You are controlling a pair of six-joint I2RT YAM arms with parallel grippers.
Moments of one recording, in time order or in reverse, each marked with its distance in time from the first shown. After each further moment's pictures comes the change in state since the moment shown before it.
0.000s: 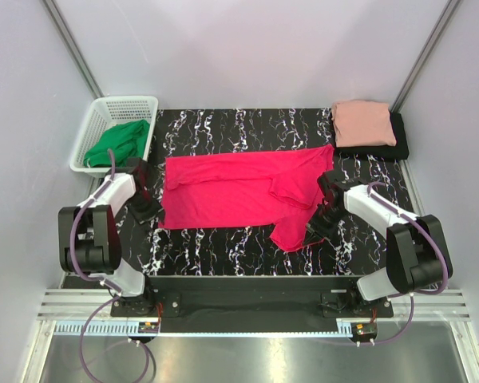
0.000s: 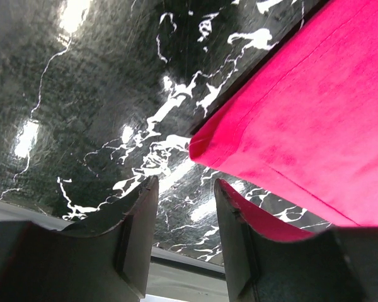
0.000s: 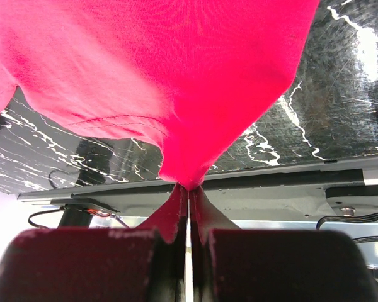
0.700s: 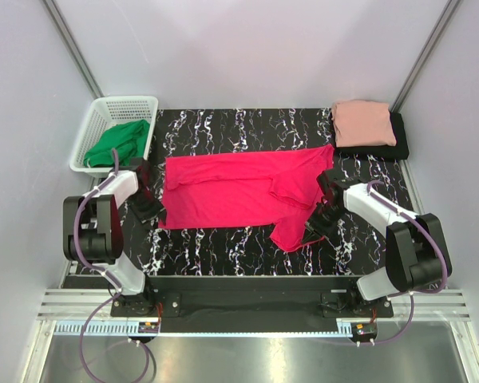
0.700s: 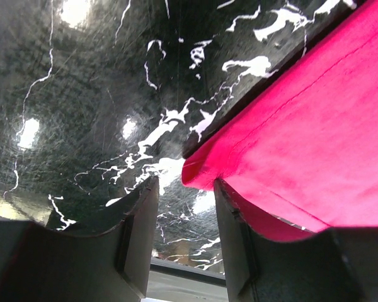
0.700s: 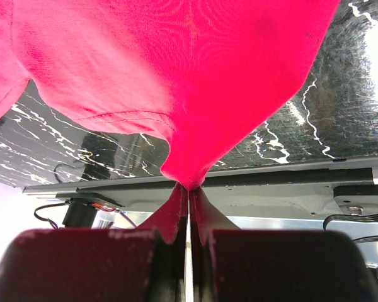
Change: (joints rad) left arm 0.000 0.087 0.018 0.033 0.004 0.001; right arm 0.000 0.011 0.016 0.000 -0.026 0.000
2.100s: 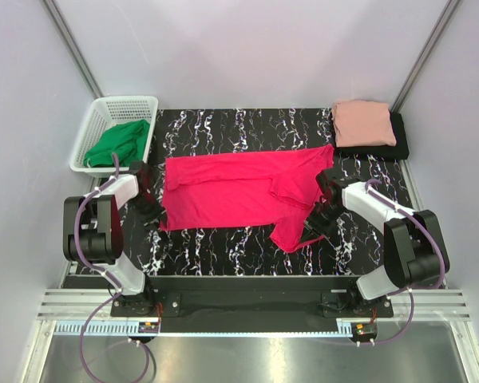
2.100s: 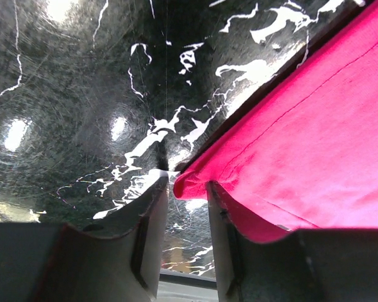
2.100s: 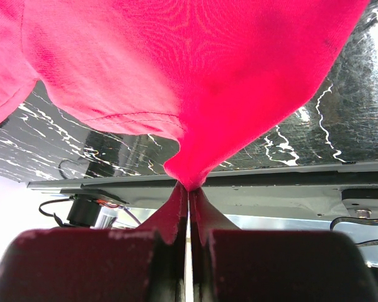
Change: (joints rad) left arm 0.002 0.006 -0.050 0.069 0.045 -0.004; right arm 0.000 0.027 0.010 0.016 -0.025 -0.001
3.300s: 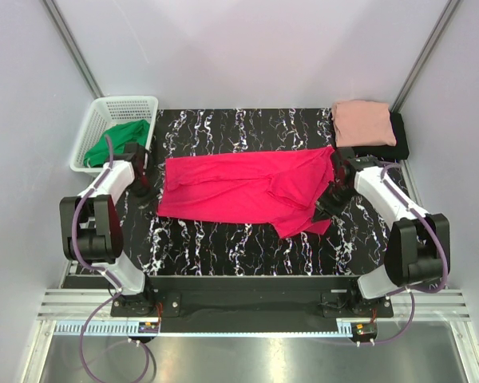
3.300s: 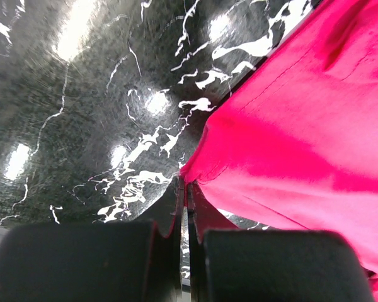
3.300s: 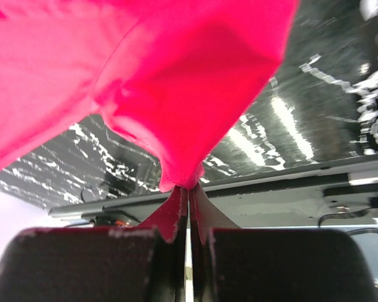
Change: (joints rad) left arm 0.007 0.003 0.191 -0.089 -0.066 0.005; right arm -0.095 0.000 0.203 -0.130 0.117 -0.045
